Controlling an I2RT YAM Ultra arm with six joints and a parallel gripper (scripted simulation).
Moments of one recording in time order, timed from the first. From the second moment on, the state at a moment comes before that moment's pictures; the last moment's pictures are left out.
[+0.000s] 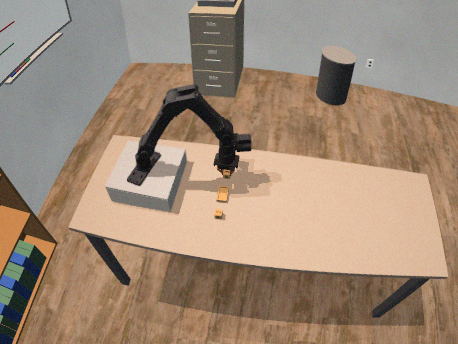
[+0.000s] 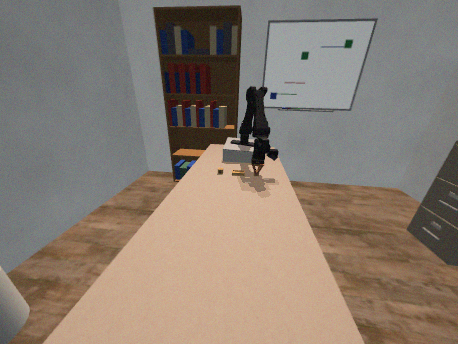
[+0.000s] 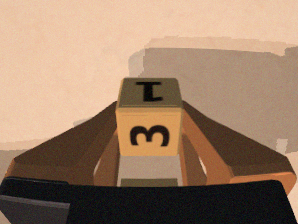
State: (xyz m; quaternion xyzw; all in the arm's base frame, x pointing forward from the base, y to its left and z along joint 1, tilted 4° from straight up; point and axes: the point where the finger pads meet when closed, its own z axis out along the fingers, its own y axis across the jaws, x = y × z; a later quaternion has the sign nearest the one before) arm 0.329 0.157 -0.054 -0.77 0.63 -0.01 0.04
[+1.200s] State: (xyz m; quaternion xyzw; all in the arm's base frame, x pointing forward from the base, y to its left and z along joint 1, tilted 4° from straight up) arm 0.334 0.158 0.018 -0.77 0.63 -0.02 0.05
